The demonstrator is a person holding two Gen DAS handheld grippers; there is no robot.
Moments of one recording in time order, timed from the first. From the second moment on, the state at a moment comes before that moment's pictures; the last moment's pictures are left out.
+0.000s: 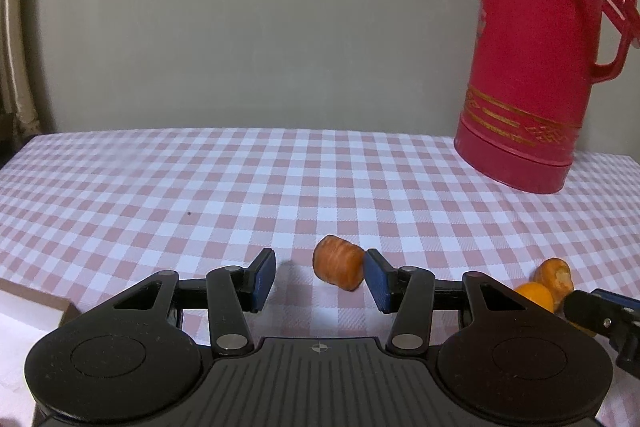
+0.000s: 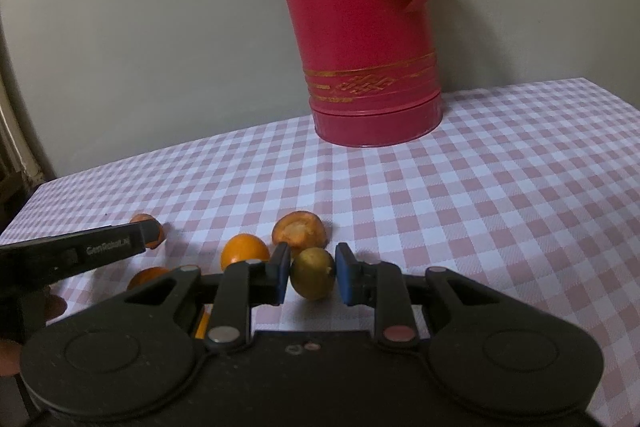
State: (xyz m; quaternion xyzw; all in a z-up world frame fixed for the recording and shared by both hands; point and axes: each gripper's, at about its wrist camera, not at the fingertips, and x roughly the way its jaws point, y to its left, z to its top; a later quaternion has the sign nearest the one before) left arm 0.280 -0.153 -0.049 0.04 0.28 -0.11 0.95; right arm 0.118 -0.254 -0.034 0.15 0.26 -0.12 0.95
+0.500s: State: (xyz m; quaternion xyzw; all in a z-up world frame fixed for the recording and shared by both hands) left arm 0.289 -0.161 -0.053 0.02 0.29 -0.14 0.95; right arm 0.124 -0.257 -0.038 0.16 0.27 -0.12 0.94
